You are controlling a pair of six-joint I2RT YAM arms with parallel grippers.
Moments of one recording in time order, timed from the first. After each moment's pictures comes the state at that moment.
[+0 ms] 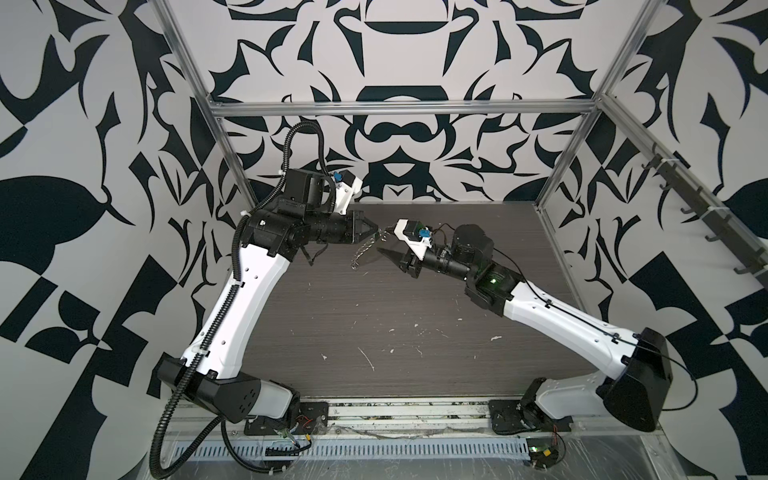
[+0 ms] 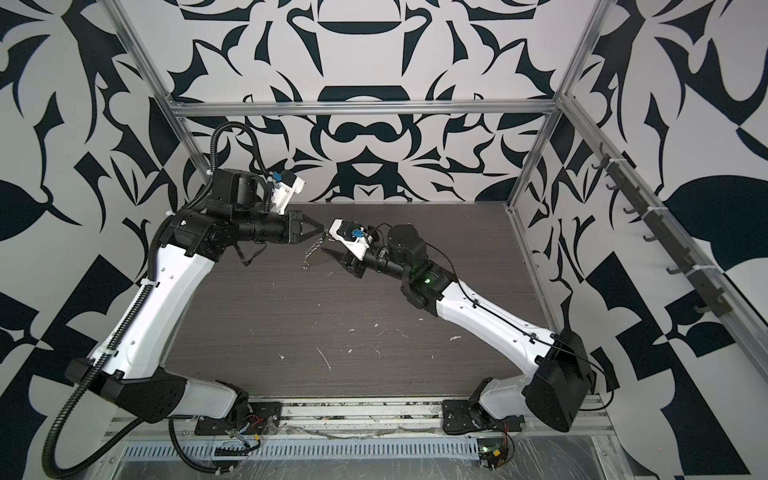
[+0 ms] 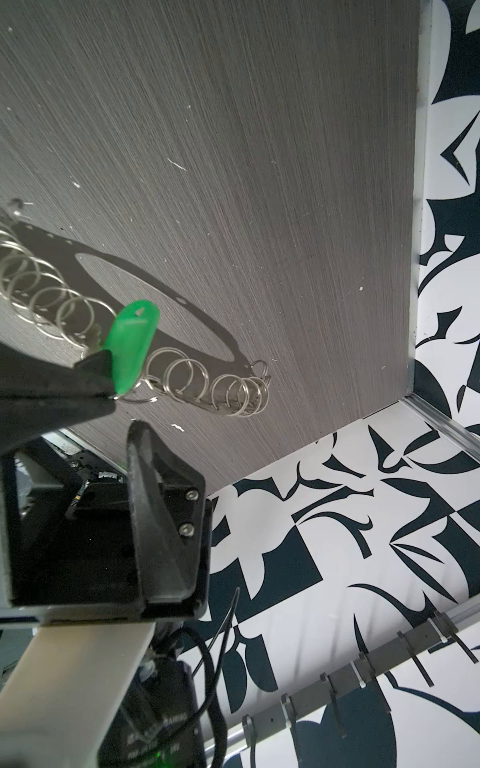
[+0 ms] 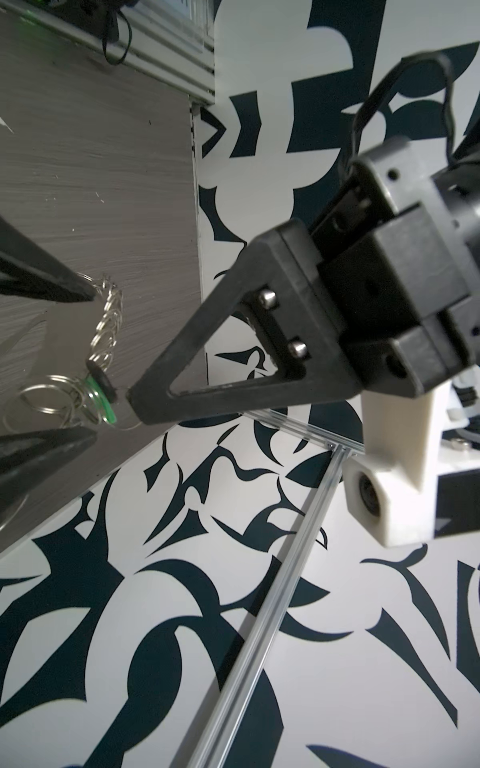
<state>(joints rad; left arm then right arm) -0.41 1.43 1.77 -1.00 0.59 -0.32 0.78 1.36 1.16 0.19 -0.34 -0.30</state>
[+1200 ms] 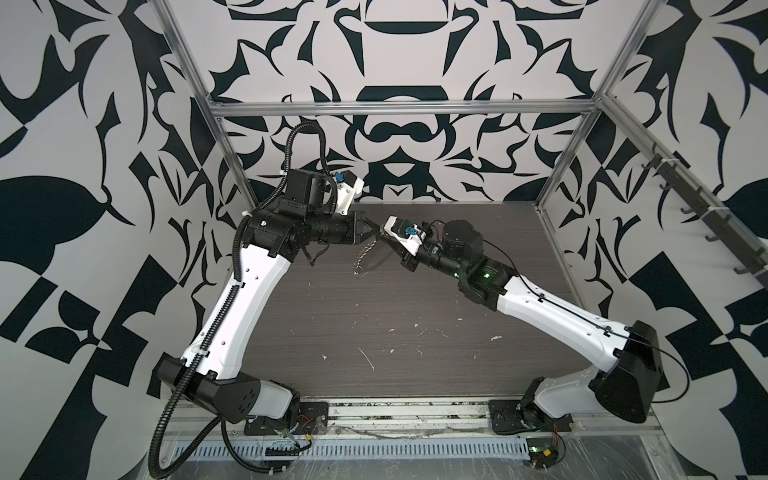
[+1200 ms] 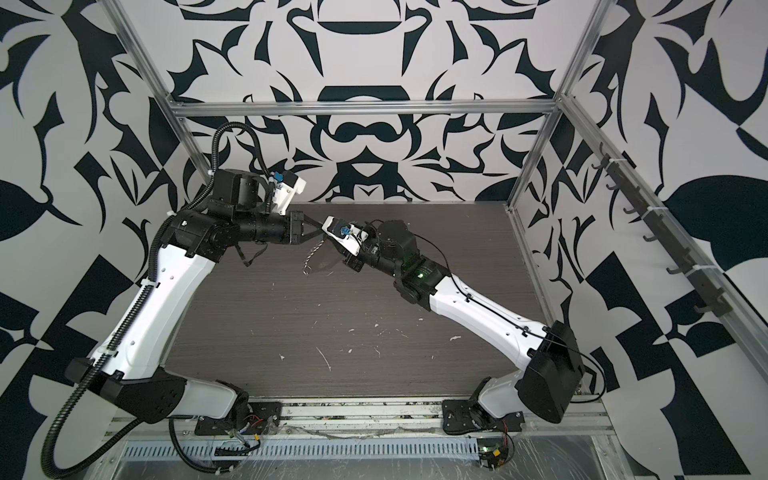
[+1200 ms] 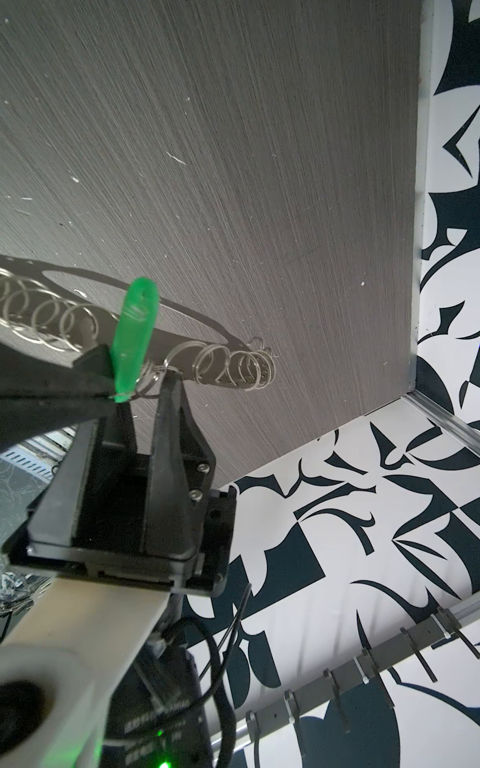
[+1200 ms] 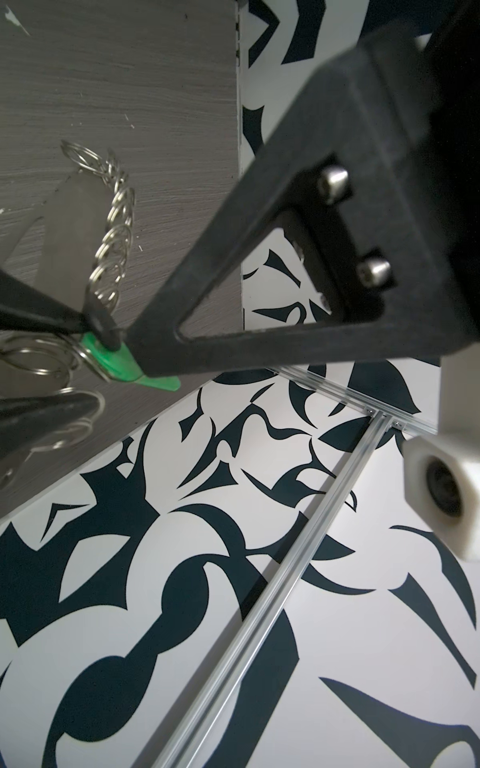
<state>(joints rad) -0.43 1.43 1.77 -1.00 0.59 -0.32 0.79 1.42 1.23 0.09 -0.18 -0.42</state>
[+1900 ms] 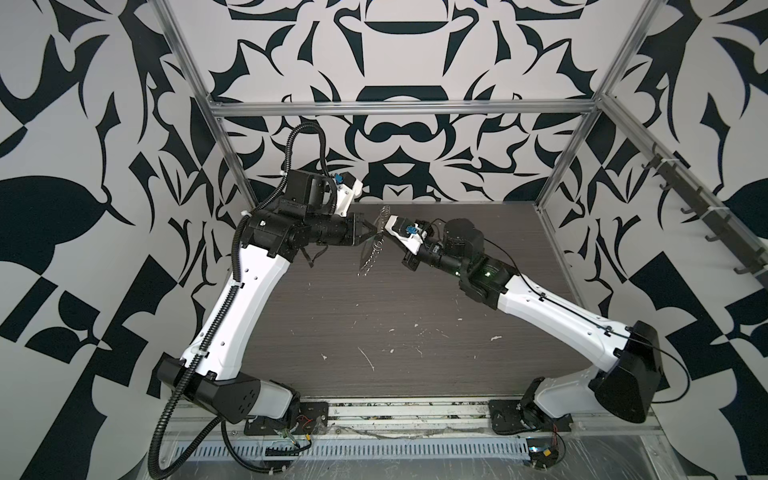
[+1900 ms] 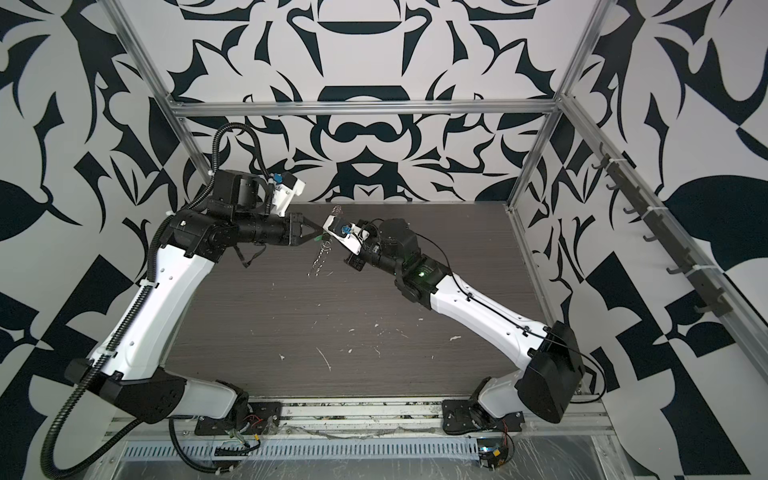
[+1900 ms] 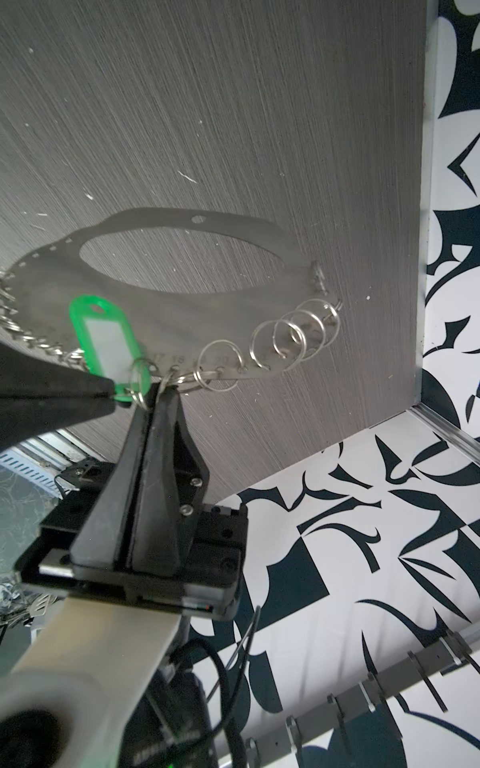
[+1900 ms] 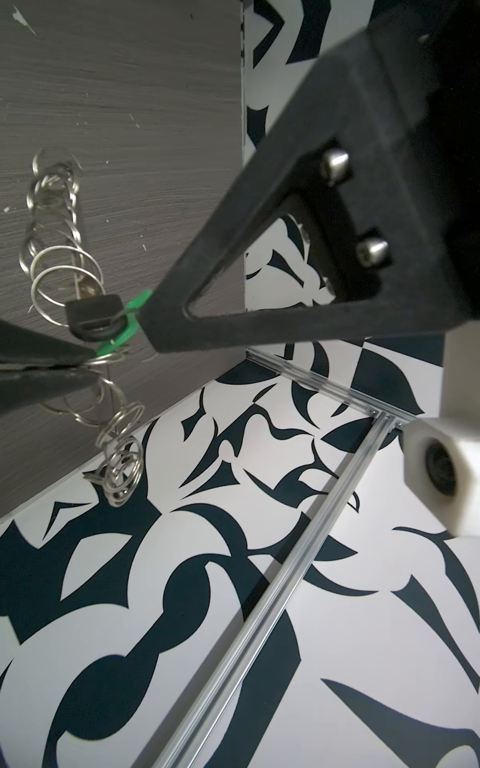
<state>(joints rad) -0.42 1.43 1.79 -1.05 0.55 -0.29 0.78 1.41 1.23 0.08 -0.22 -0.42</state>
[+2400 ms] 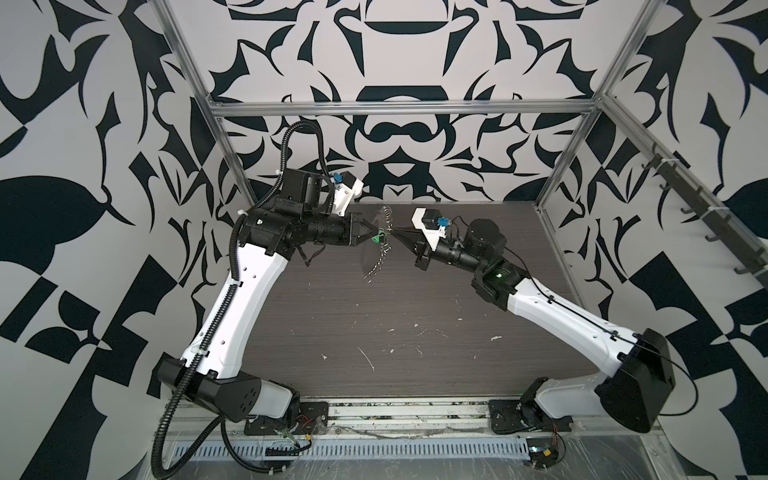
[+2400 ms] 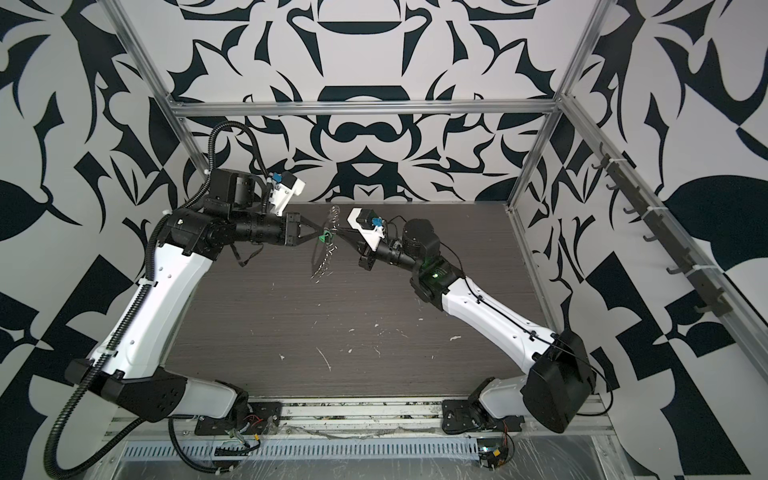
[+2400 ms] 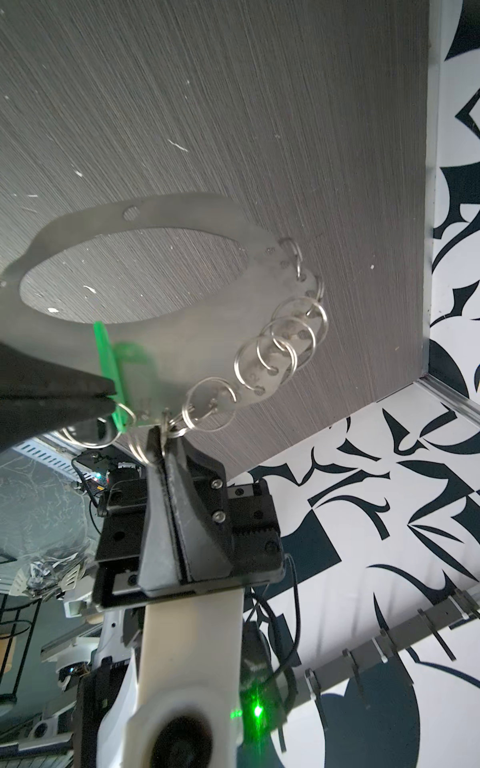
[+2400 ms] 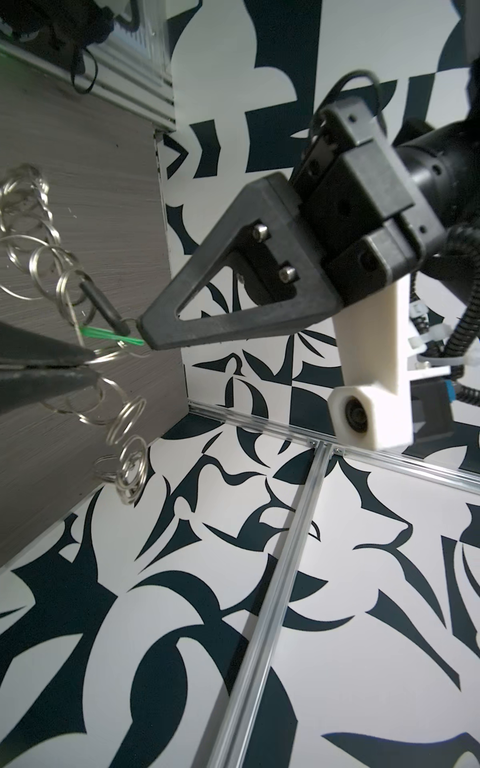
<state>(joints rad) -0.38 1.43 1.78 -1.03 0.68 -0.27 0.65 1.36 1.10 0.35 -0.54 -0.12</state>
